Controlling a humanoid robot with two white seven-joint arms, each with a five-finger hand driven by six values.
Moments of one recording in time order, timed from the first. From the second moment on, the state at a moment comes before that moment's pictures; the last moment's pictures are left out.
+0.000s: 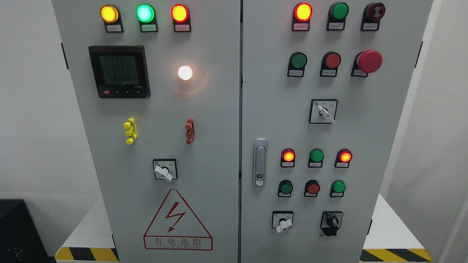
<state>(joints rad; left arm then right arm) -0.08 -0.11 0.00 0.00 0.08 -0.07 -0.06 0.27 0.12 0.30 -1.91 0.20 -0.15 -0.07</state>
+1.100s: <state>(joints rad) -0.08 -0.11 0.00 0.00 0.08 -0.07 -0.06 0.25 0.12 0.32 -1.92 0.20 -0.15 -0.06</state>
